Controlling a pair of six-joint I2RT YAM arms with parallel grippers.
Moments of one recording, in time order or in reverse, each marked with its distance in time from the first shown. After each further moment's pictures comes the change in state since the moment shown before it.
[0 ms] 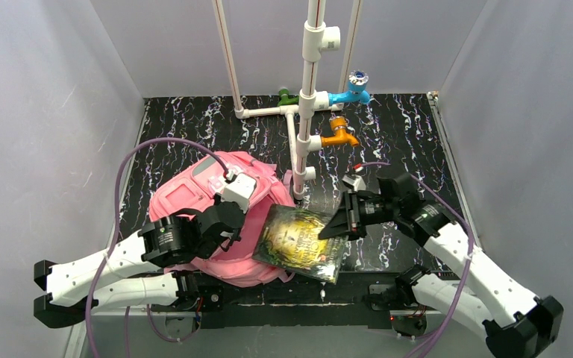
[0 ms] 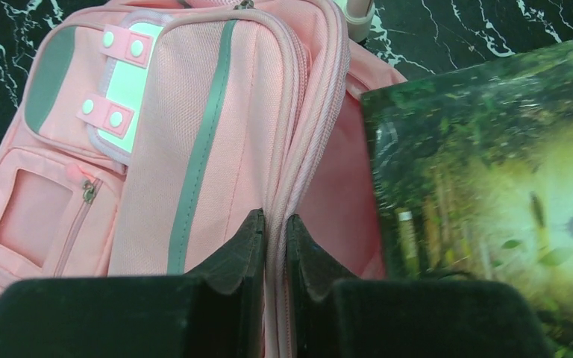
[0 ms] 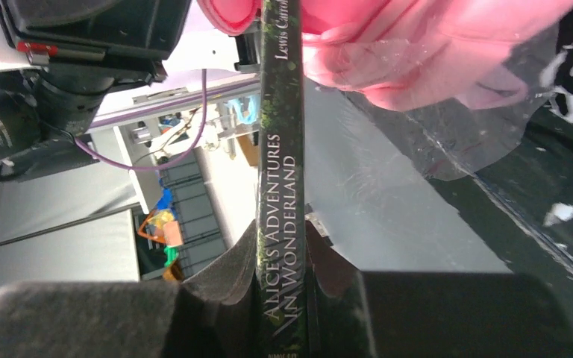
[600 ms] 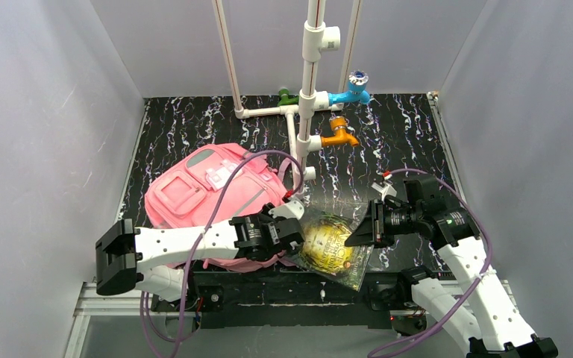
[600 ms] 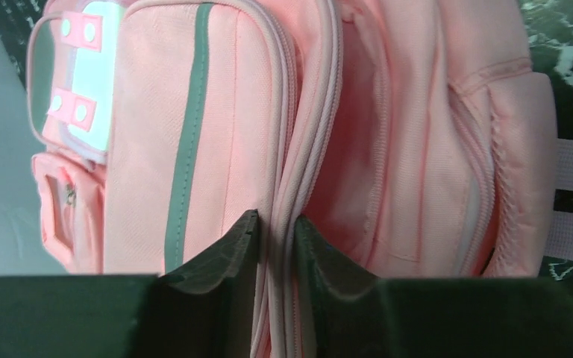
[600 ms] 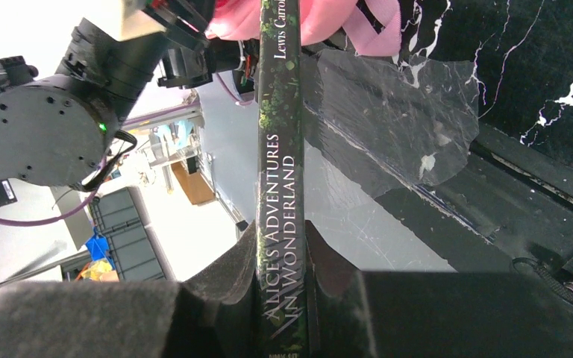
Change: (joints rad) left arm -0.076 0.529 -0.035 0.061 -0.153 0.063; right arm -0.246 -0.102 0.040 -0.442 0.031 -0.401
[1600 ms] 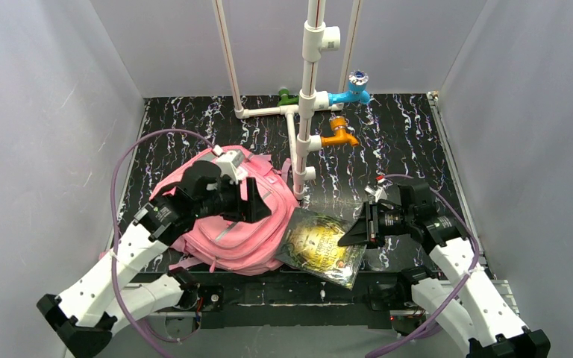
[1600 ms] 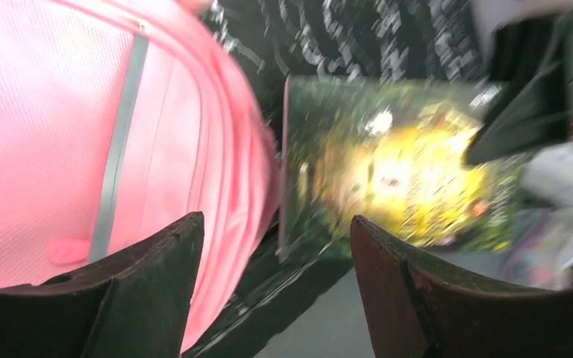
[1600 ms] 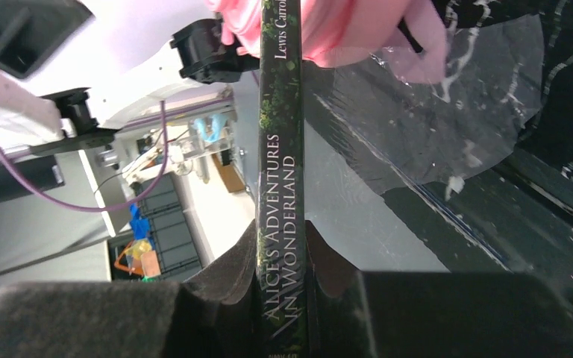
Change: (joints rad) left arm 0.625 -0.464 0.055 0.111 1.086 -0.285; right arm 0.000 -0.021 -0.191 0.290 -0.149 0.142
